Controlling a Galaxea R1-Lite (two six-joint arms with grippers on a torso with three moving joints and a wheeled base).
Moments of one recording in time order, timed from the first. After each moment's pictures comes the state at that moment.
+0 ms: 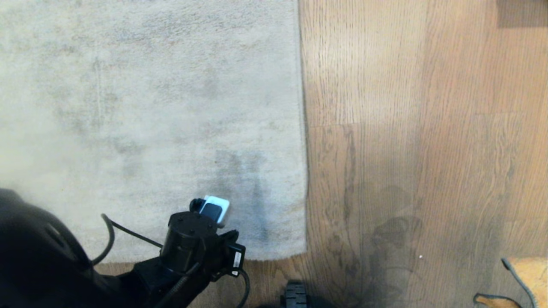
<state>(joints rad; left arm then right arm) -0.73 1.89 -0.38 -0.96 0.35 -0.18 0.01 0.00 0.00 0.01 0.08 -0.17</state>
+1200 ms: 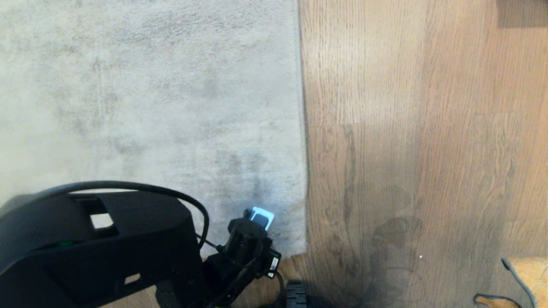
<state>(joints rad) -0.76 2.26 -0.63 -1.03 0.27 -0.10 0.01 0.00 0.00 0.01 0.08 -0.17</state>
